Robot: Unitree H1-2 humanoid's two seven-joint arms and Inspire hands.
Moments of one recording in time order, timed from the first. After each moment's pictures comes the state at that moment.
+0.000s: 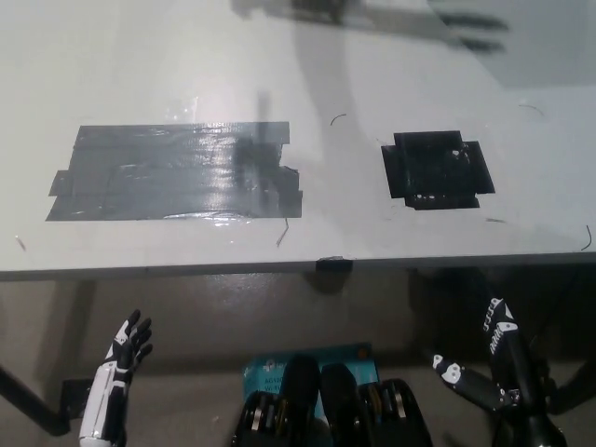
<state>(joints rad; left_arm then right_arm) 0.03 0.13 0.05 0.22 0.03 -0.34 -0.03 -0.01 -0.04 0.03 0.11 -0.05 -0.25 0.02</state>
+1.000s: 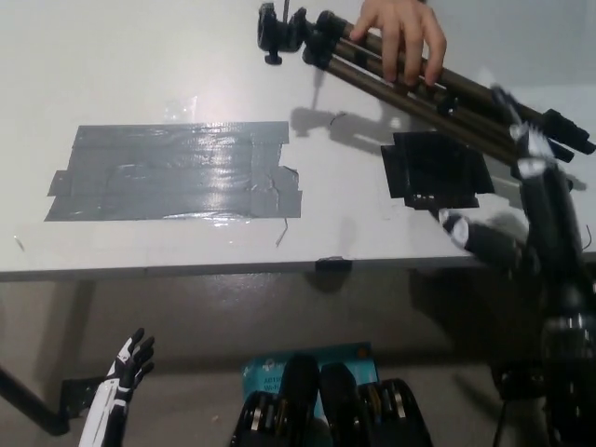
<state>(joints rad) 0.07 0.15 0.03 0.22 0.03 -0.35 -0.06 -0.36 -0.11 0.04 -0.25 -0.54 -0.10 0.00</state>
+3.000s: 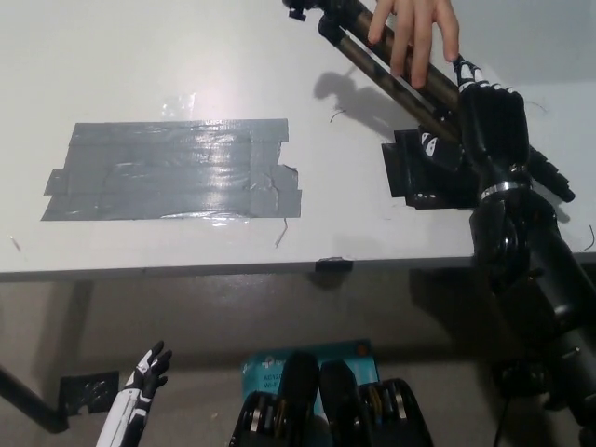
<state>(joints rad) 0.06 0.17 -0.02 0.28 0.09 -0.36 -0.06 -0.80 -0.20 0.28 0.63 -0.84 0.10 -0.35</state>
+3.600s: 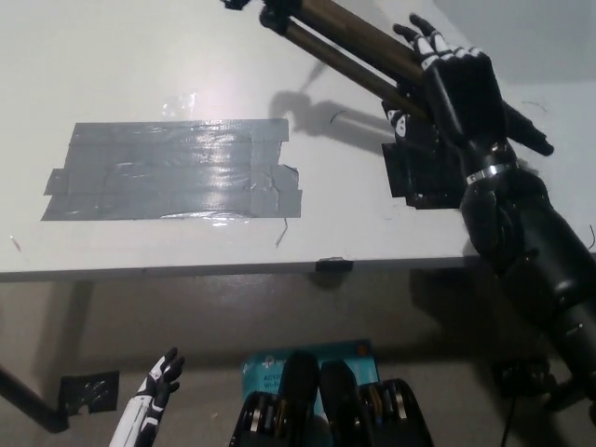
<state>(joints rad) 0.07 0.17 -0.05 0.28 0.10 -0.38 -0.06 -0.88 -0.24 0.38 0.68 -0.86 -0.14 -0.47</state>
